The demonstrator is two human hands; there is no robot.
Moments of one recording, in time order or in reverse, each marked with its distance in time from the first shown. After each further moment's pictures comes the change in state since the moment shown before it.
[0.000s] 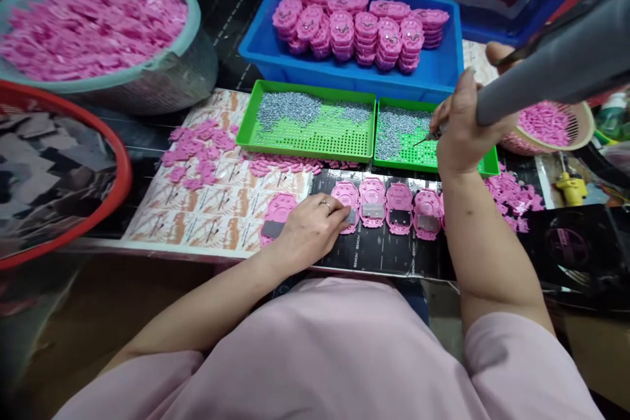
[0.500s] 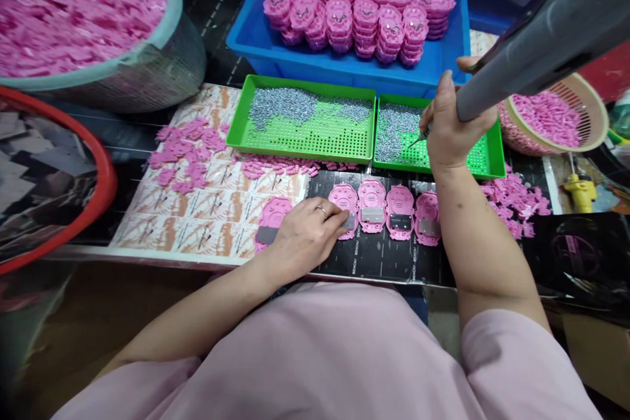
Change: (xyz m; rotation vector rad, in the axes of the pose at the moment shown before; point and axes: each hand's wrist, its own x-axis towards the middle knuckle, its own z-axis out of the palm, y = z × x) left_hand 0.000 -0.002 -0.004 -0.021 -0.015 -0.014; right_hand -0.013 0.013 0.002 -0.172 -0.124 0.020
